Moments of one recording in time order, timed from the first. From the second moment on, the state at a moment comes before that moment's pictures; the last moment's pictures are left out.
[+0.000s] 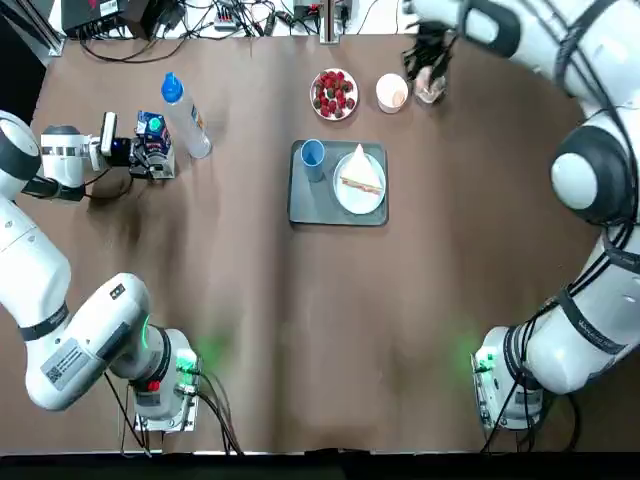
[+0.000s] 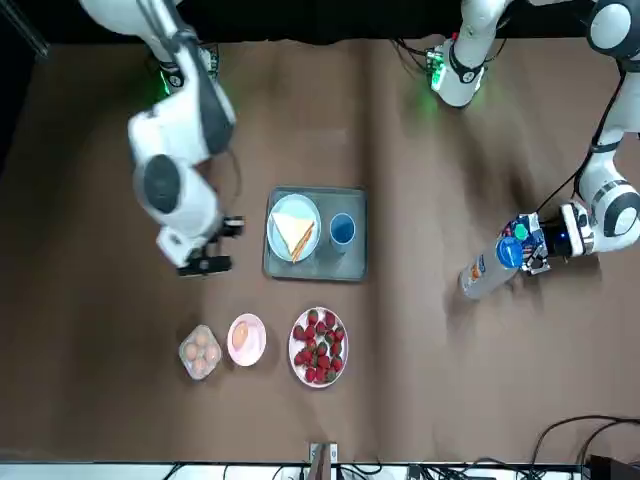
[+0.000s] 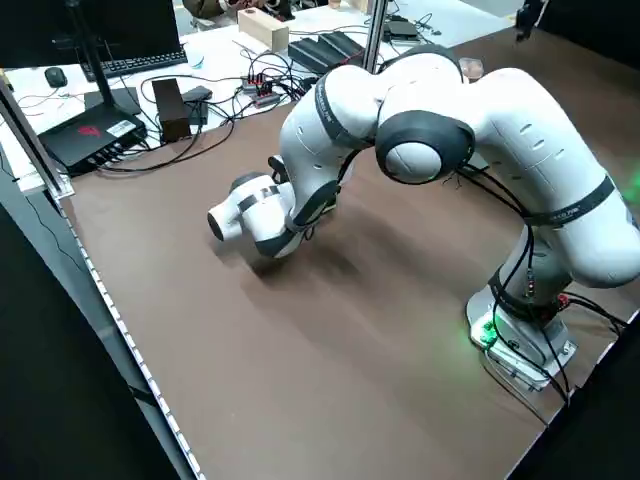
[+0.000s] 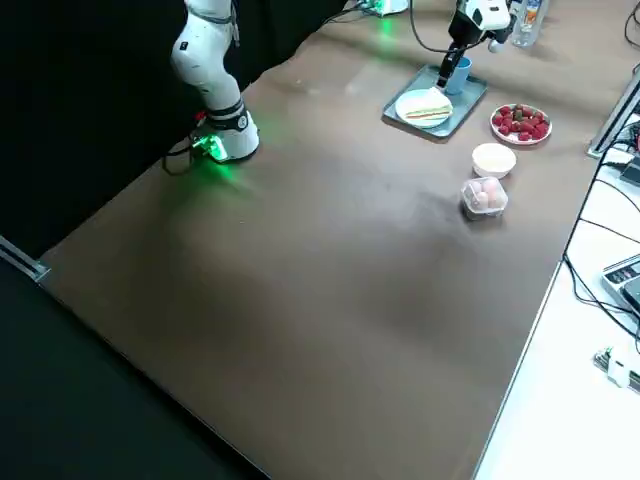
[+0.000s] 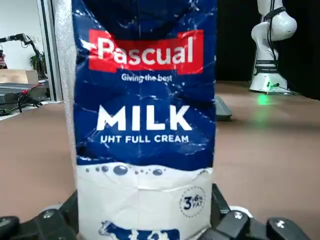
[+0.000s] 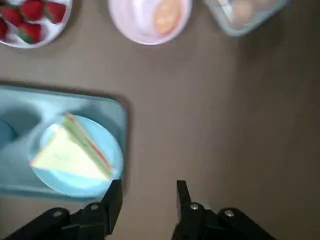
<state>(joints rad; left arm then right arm) 0.78 0.89 -0.20 -1.70 -0.92 1.54 2.59 0.44 0.39 -0.02 -1.52 0.06 1.72 0.30</state>
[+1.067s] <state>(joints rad) 0.82 0.86 -0.20 -1.69 -0.92 1.55 2.57 -0.09 0.08 -0.03 -1.54 0.01 1.56 -0.27</state>
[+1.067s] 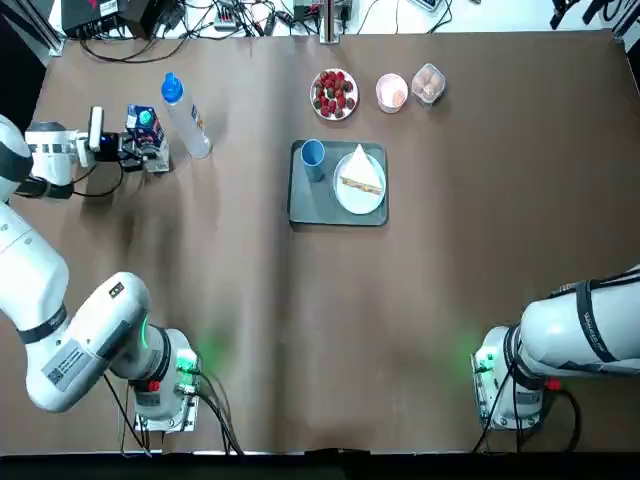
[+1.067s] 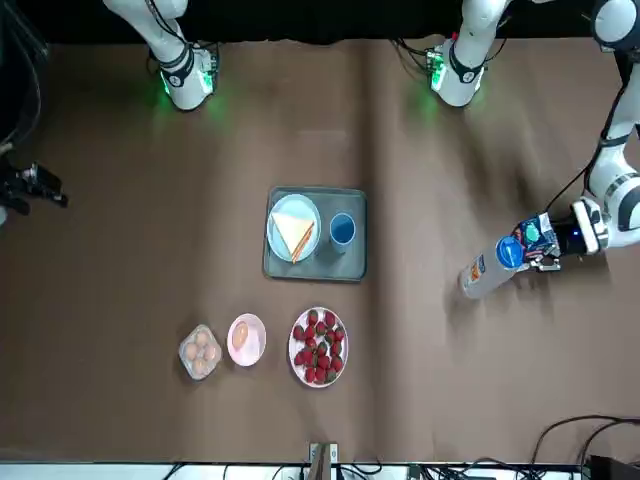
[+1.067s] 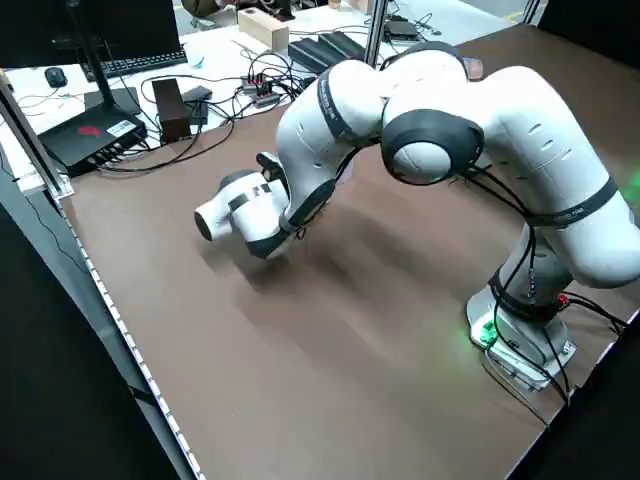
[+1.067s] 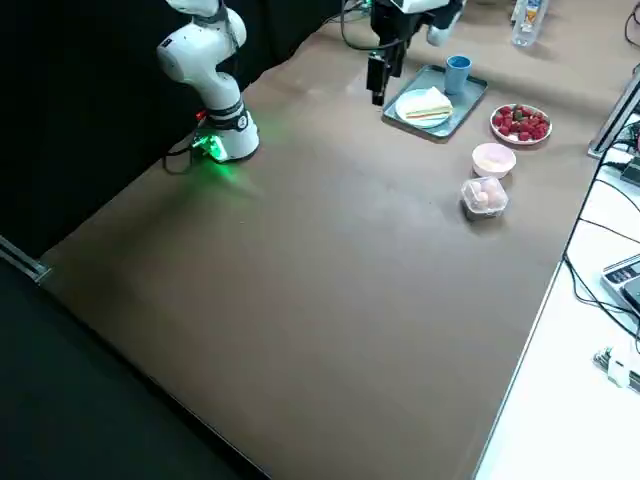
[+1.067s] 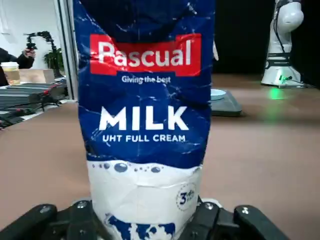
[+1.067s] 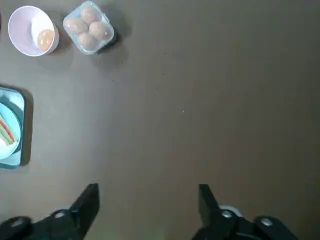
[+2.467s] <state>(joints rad) 0.74 0.13 -0.41 -1.65 -0.65 1.47 1.75 -0.14 -0.17 0.02 -1.59 0.01 1.45 -0.14</state>
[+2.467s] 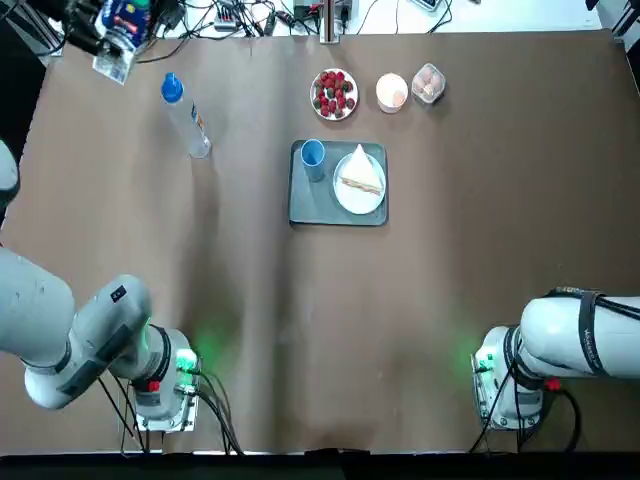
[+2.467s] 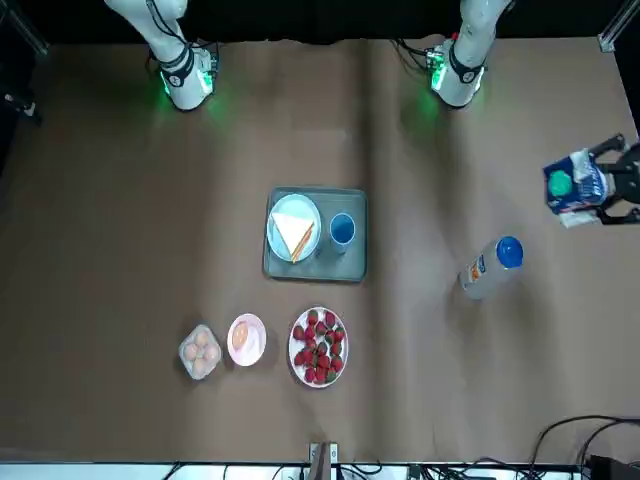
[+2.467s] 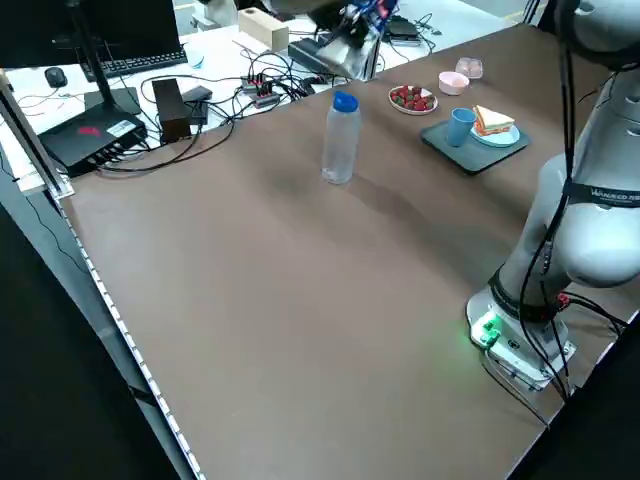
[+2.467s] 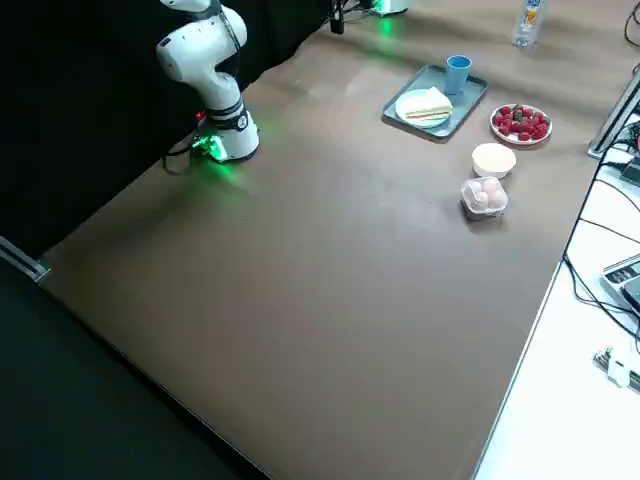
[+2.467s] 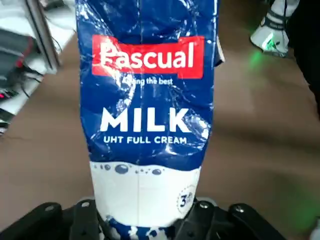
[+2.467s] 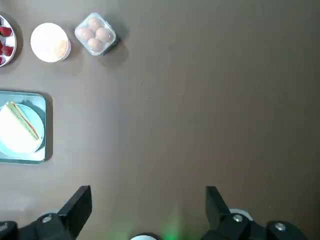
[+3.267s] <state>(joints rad) 0.50 0.09 -0.83 -1.76 -0.11 1.73 0.98 -0.11 -0.09 0.03 -1.52 0.01 1.44 -0.12</state>
